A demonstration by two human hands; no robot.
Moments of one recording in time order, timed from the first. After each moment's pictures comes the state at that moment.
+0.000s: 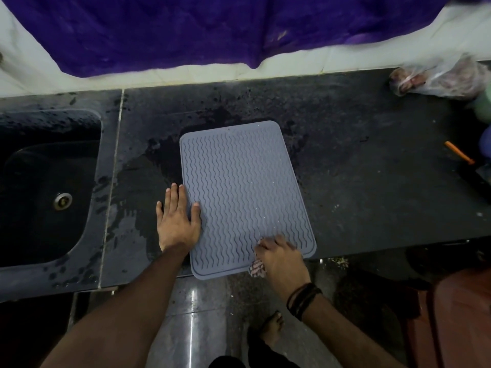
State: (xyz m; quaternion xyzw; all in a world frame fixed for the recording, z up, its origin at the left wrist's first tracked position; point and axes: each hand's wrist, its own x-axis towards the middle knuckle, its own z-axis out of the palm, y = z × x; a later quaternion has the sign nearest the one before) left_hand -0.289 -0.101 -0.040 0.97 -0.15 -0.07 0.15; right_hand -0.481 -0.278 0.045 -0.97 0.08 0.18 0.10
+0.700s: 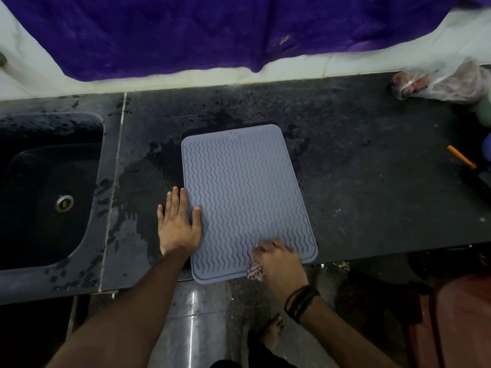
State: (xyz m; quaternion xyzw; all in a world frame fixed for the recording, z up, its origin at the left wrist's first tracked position) left_hand -0.288 -0.099 -0.044 0.97 -0.15 -0.06 0.16; right_hand -0.474 -0.276 0.045 -0.97 0.08 0.19 0.12
